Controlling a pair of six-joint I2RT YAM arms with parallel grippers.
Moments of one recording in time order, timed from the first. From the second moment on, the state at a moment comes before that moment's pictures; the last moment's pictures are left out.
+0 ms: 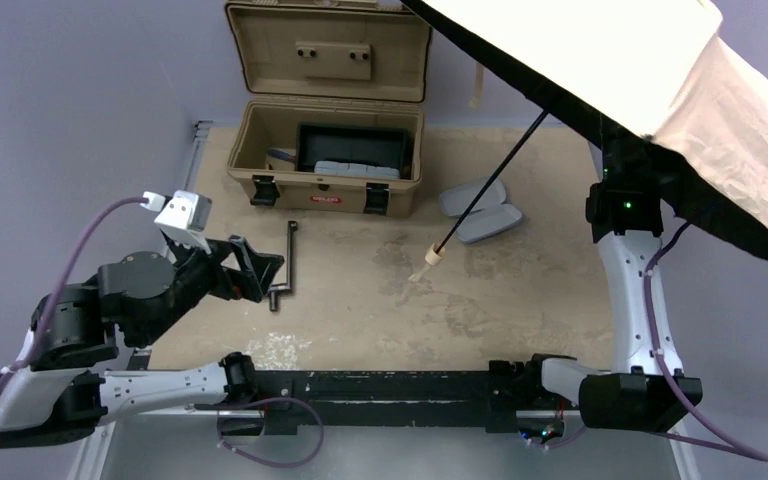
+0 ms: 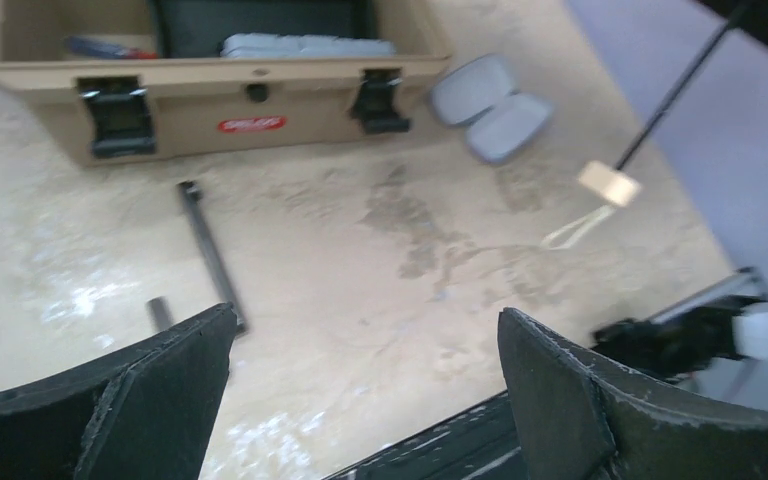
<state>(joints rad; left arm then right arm) -1.23 0.68 1.47 -1.16 -0.69 -0.56 -0.07 1.18 1.38 0.30 -0.05 0.95</state>
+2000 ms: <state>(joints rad) -0.27 0.37 0.91 -0.30 0.05 -0.14 -0.21 1.06 1.05 0.18 0.35 0.69</state>
